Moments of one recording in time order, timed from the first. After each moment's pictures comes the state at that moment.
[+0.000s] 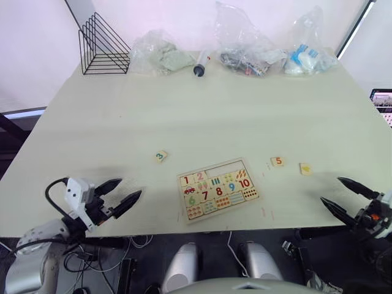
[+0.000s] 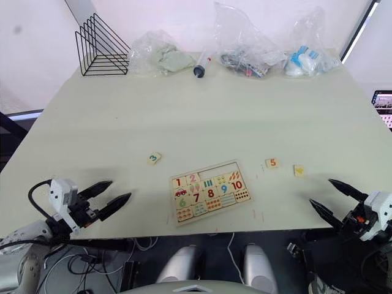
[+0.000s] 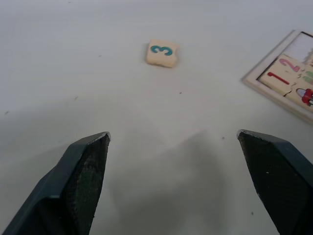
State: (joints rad) left arm 0.32 0.59 0.47 -0.15 -0.50 0.27 -0.93; right arm 0.28 -0.60 -0.45 0.17 0.58 -0.22 1.19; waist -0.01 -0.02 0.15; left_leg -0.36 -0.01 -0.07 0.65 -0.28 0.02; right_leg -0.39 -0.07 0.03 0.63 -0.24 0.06
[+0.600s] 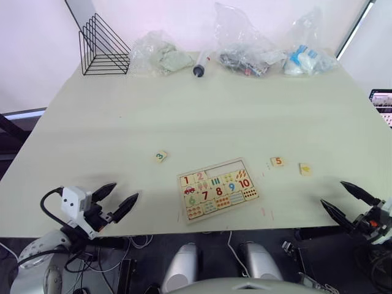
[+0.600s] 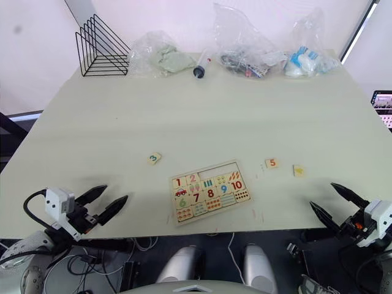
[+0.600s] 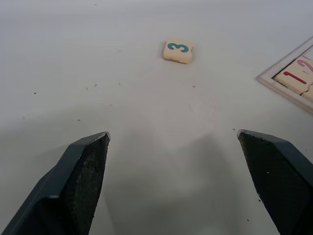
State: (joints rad) left arm 0.34 0.53 0.46 -0.13 -0.49 0.18 -0.88; right arm 0.30 -0.52 -0.45 0.17 0.57 -0.30 1.14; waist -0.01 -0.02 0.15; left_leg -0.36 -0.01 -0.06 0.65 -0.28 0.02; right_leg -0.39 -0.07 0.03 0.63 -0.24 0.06
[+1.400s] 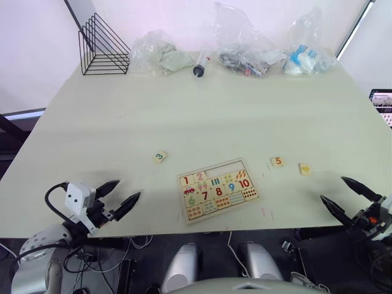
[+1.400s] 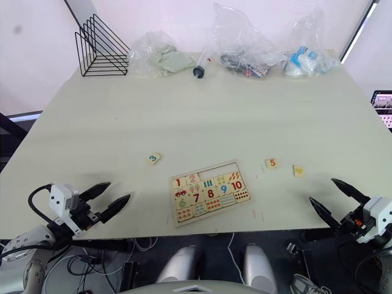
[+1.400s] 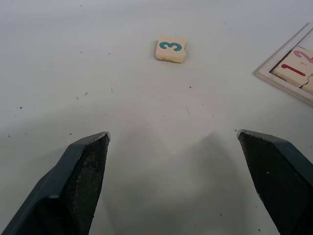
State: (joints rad) left arm 0.31 0.58 0.42 -0.08 -0.47 0.14 -0.91; right arm 0.29 -0.52 -0.45 0.14 0.55 -0.32 1.11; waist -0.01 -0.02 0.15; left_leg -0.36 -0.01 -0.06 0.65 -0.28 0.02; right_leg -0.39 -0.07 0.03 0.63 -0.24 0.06
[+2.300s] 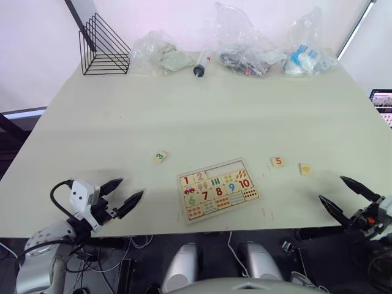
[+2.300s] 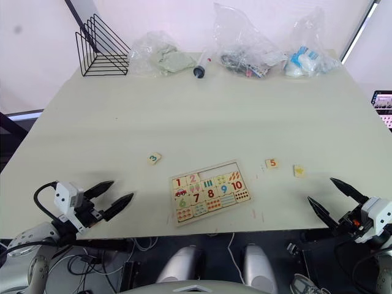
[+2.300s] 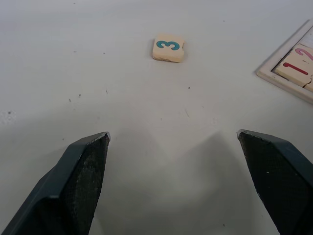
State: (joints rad) left arm 0.28 0.59 0.39 -0.06 -0.45 0.14 -0.92; right arm 0.29 -0.51 -0.44 0.15 0.55 -0.35 1.11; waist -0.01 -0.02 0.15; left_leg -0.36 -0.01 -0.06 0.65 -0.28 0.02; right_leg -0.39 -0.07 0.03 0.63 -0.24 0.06
